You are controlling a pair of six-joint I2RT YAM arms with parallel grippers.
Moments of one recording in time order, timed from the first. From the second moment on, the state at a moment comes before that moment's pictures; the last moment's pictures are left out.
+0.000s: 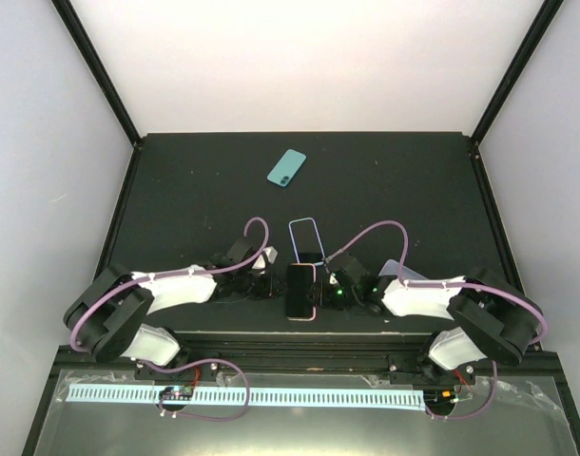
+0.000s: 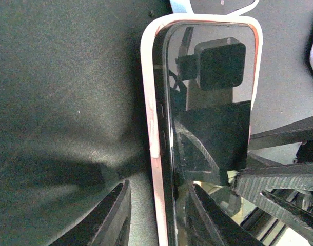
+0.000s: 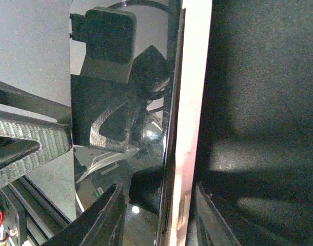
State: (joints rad) left arm -0.69 1.42 0.51 -0.04 0.41 -0.76; right arm 0.90 1.44 0.48 0.10 -0.24 0.94
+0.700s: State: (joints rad) left arm -0.71 1.32 0.44 -0.07 0.41 -0.79; right arm 0.93 1.42 0.43 0.15 -0.29 0.98
